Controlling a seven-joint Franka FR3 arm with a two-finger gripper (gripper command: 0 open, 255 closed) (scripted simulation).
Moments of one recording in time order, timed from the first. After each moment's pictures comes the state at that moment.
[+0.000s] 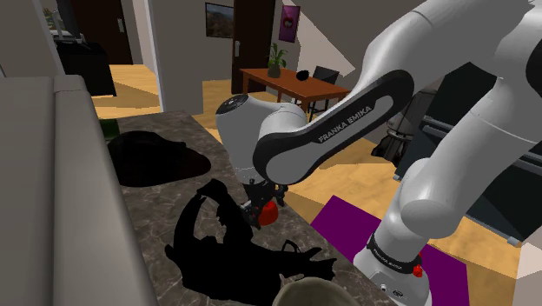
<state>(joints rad) 0.04 -0.19 0.57 -2.49 0.00 2.00 0.73</state>
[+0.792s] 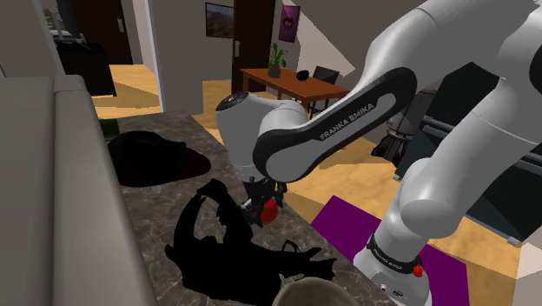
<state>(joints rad) 0.04 -0.20 0.57 -2.49 0.00 1.99 0.72</state>
